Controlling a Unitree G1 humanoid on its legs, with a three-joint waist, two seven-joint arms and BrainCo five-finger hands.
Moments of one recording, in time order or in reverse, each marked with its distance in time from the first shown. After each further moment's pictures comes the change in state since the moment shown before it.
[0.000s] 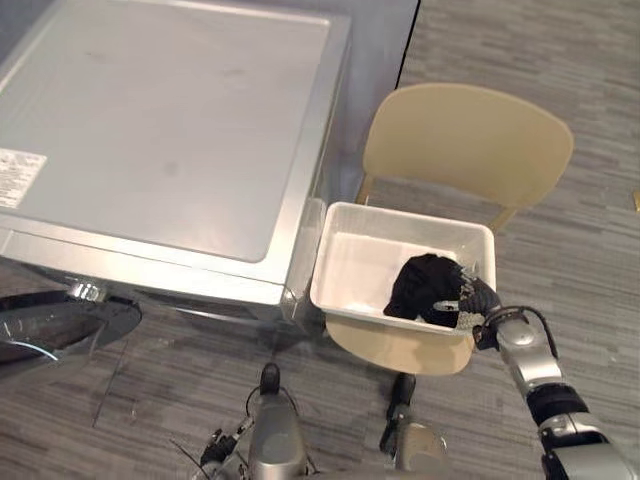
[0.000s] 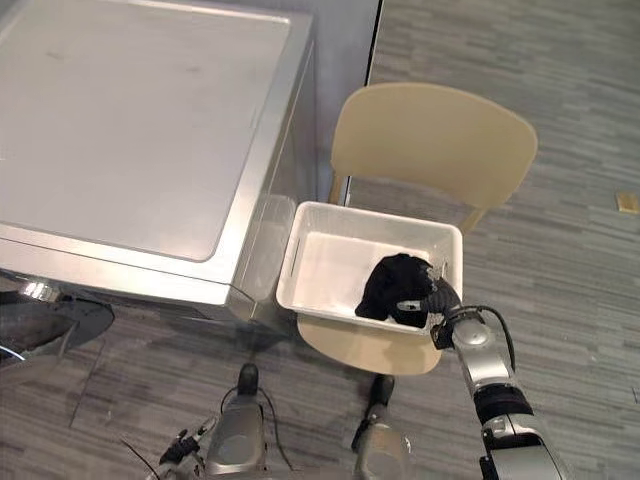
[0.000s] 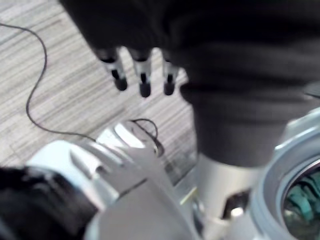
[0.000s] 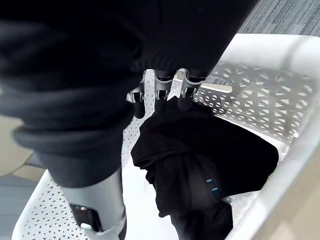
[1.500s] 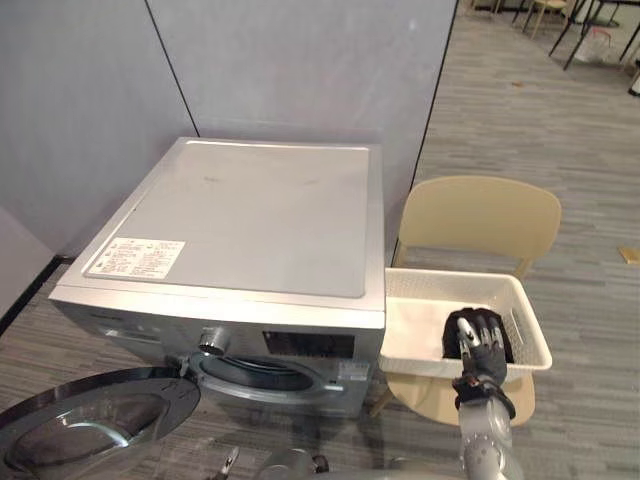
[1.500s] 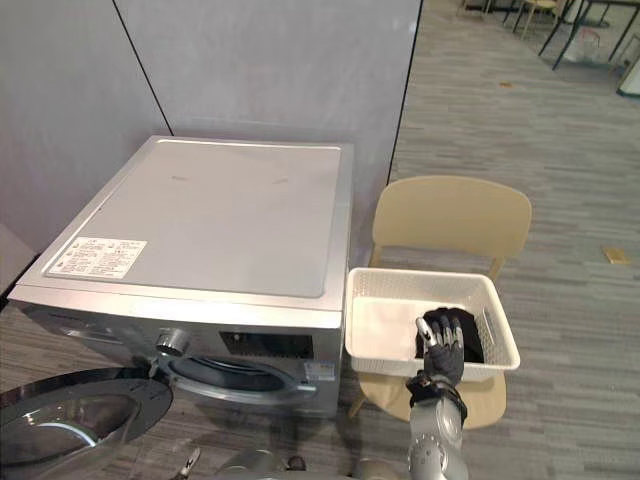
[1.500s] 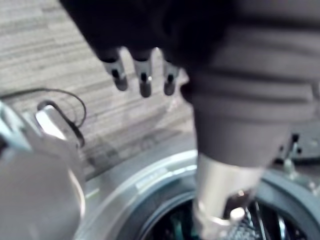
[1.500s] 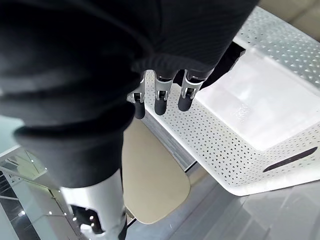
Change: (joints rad) left arm 0.037 -0.078 0.148 0.030 -0.066 0.028 0.076; right arm 0.581 0.546 -0.237 -0.480 0.635 -0.175 -0.260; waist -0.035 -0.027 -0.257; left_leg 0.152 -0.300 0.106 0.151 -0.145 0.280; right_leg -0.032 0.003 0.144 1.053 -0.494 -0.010
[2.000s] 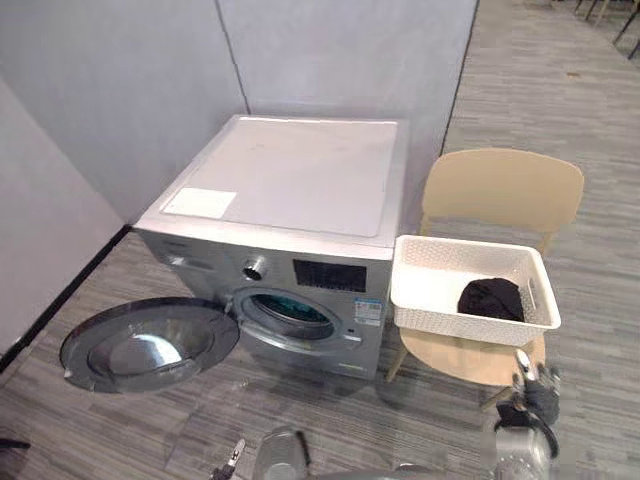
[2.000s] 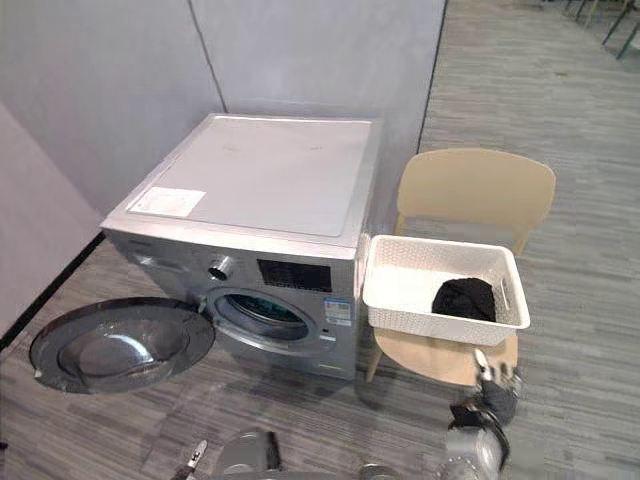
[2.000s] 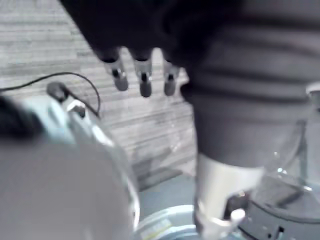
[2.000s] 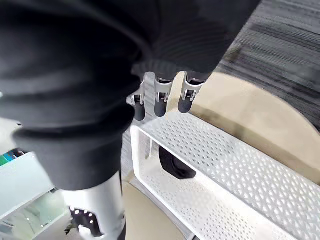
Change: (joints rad) left arm 0.045 -0.042 0.046 -0.001 -0.039 -0.005 -0.009; right arm -0.049 0.012 -0.194 0.068 0.081 -0.005 -0.058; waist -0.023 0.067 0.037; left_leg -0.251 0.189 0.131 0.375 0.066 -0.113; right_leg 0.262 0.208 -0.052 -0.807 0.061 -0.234
